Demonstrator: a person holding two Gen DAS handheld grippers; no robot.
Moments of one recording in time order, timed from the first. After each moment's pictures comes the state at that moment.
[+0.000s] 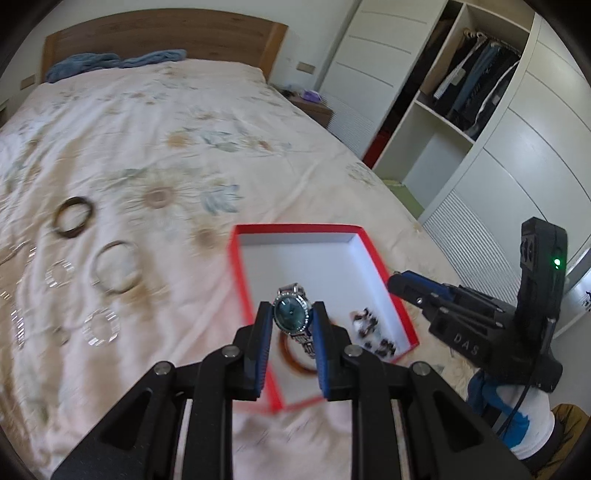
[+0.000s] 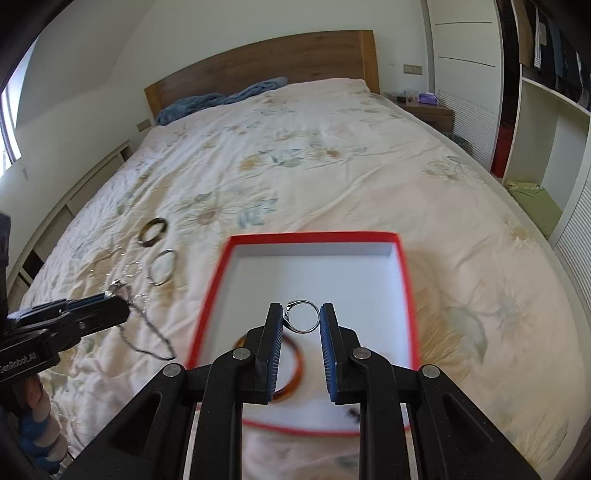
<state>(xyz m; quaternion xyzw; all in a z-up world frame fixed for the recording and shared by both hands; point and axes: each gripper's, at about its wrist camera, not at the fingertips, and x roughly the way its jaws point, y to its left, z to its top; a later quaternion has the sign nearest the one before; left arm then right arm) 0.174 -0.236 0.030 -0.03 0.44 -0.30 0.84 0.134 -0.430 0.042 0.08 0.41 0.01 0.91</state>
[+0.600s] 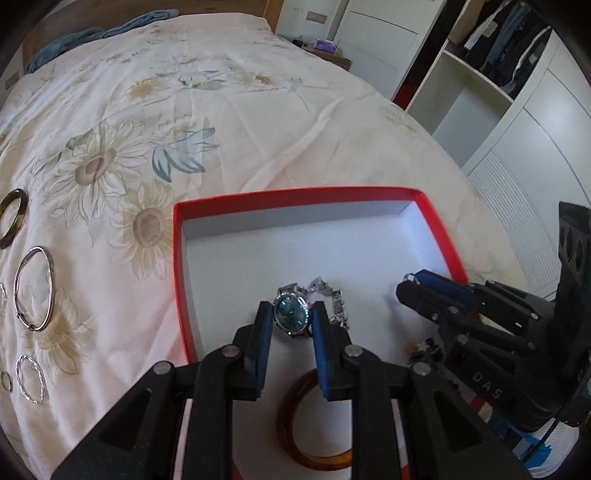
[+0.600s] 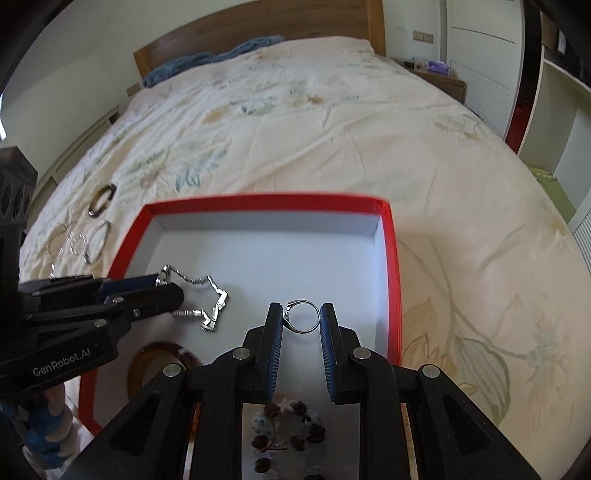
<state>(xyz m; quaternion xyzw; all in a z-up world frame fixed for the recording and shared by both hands) 0.244 -0.317 -0.063 0.02 0.51 -0.27 0.82 0.198 -0.470 -0.043 0.05 0.48 0.02 0.87</state>
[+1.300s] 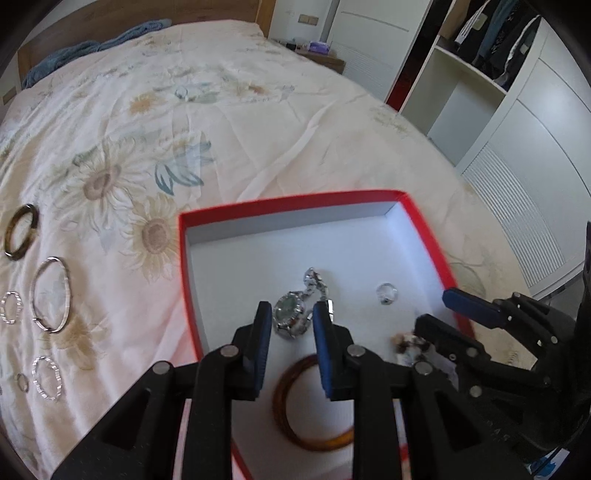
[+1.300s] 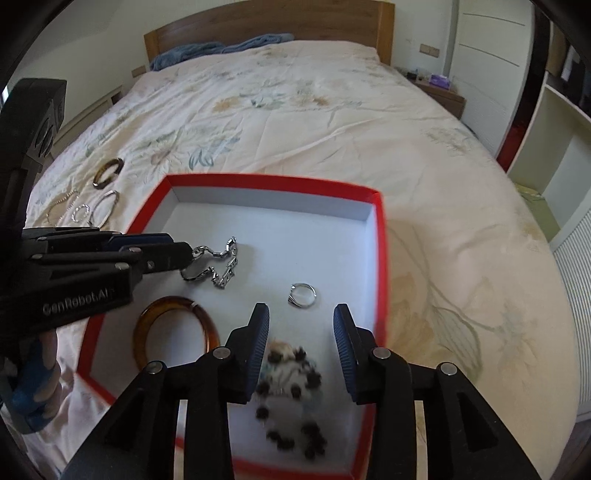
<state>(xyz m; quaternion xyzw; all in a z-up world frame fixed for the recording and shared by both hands) 0.229 -0.318 -0.037 0.04 0.50 -0.27 0.82 0.157 -0.460 -0.016 0.00 0.48 0.00 0.88</state>
